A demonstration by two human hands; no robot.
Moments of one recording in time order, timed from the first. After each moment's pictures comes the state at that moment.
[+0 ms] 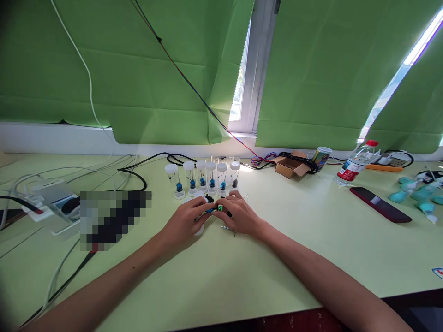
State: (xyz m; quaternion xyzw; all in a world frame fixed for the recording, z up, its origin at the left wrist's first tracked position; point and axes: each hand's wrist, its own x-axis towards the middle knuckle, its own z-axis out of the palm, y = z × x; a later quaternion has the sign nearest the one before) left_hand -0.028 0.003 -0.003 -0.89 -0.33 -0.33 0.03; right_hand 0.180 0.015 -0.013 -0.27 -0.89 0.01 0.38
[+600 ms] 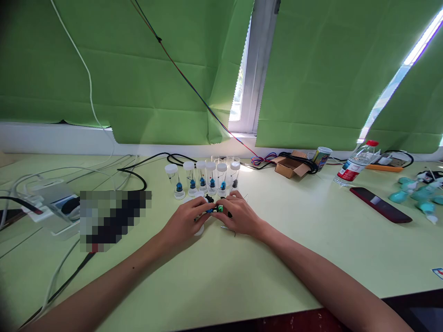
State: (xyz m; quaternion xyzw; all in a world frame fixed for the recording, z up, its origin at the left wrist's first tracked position) left_hand -0.028 0.003 -0.004 -0.89 -0.32 -0.33 0.03; right_hand 0.181 0.016 -0.014 -0.28 -0.89 0.01 0.37
